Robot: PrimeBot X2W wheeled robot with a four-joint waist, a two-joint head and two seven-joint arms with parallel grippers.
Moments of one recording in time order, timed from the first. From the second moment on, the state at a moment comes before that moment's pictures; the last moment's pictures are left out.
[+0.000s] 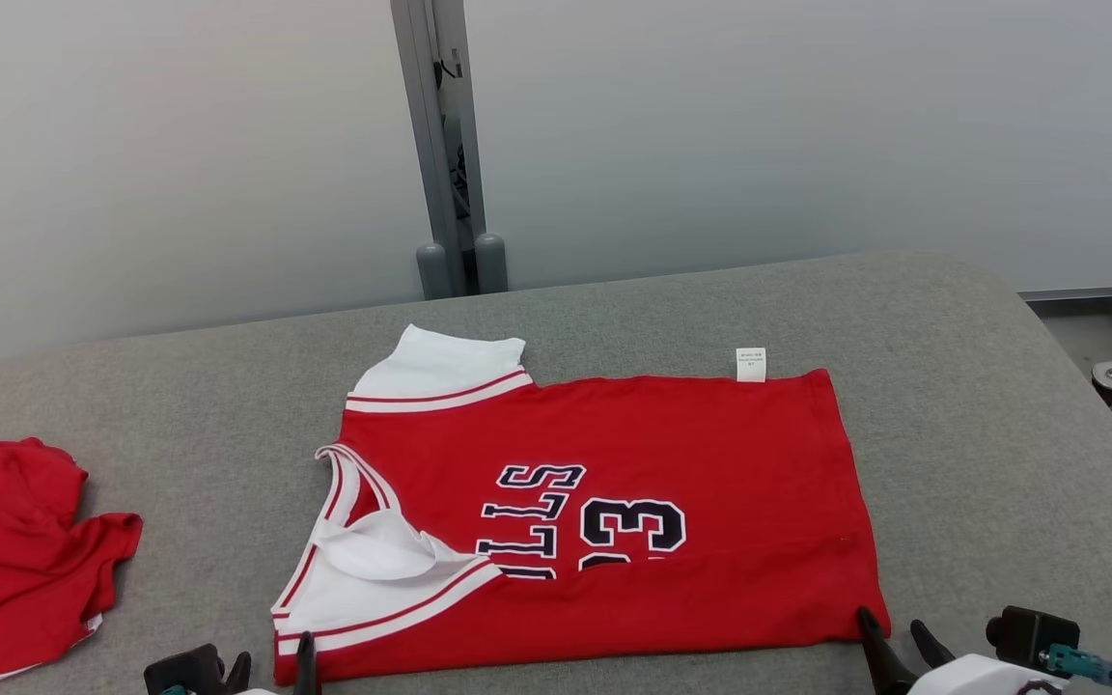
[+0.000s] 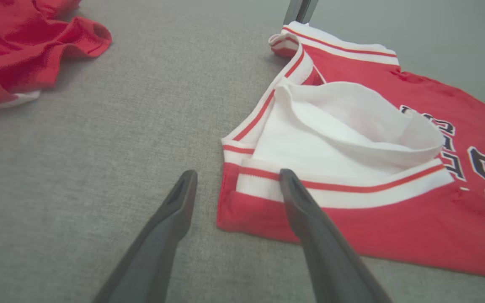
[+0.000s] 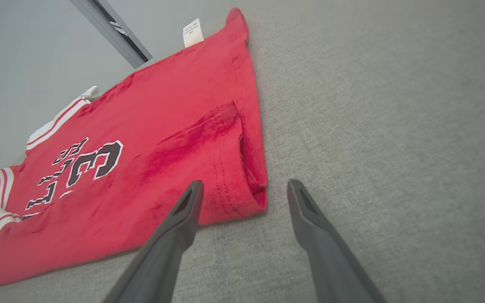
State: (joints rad) left arm -0.14 0.08 -0.19 0.85 -0.54 0.06 -0.26; right arm -0.22 -0.15 0.40 0.89 0.82 0.13 -0.24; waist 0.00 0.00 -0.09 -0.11
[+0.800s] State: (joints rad) left arm -0.30 0.06 -0.23 1.10 -0.59 -0.02 -0.22; right arm -0.30 -0.13 0.49 0.98 1.00 0.13 -0.24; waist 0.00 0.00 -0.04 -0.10
